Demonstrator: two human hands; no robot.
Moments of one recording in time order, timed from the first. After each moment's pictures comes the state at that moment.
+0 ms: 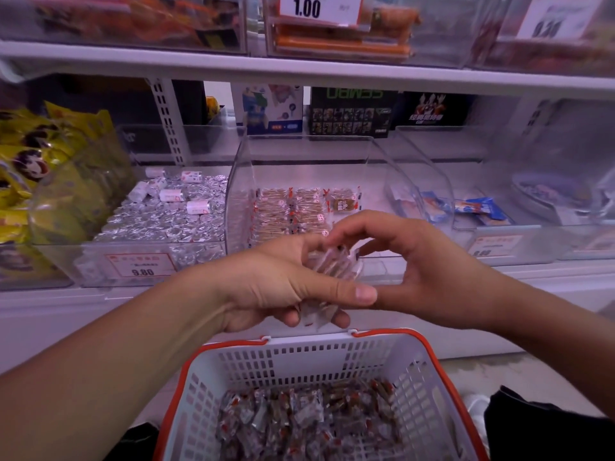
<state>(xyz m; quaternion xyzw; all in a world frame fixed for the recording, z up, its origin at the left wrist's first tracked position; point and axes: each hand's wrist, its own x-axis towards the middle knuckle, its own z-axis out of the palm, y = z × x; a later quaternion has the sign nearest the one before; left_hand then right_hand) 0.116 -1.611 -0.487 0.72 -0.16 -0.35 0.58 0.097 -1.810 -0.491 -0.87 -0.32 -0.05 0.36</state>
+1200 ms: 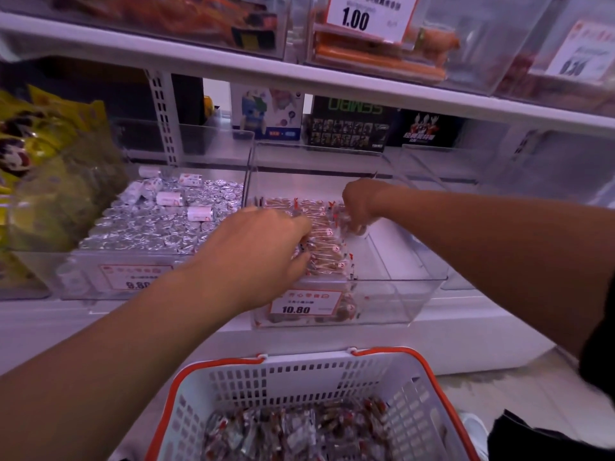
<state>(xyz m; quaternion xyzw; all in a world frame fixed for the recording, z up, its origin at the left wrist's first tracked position) 0.183 -1.569 -0.510 0.93 -0.32 0.18 0.08 0.331 -1.800 -0.522 -0.98 -0.03 0.11 -0.15</state>
